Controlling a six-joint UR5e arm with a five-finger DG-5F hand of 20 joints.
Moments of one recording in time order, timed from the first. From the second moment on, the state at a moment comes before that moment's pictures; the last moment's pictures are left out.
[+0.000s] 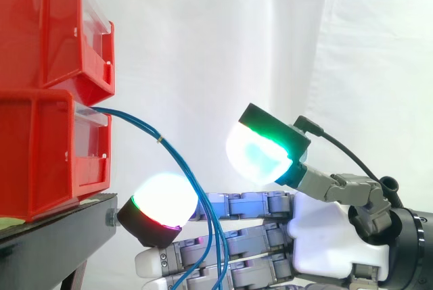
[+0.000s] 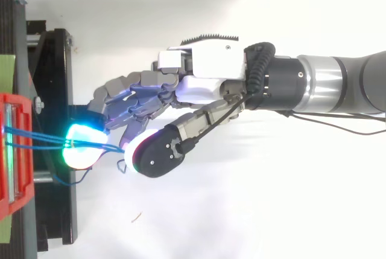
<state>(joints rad) 0.08 -2.41 -1.30 -2.41 -1.51 0.19</state>
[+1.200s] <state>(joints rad) 0.09 -2.41 -1.28 -2.40 -1.51 0.18</state>
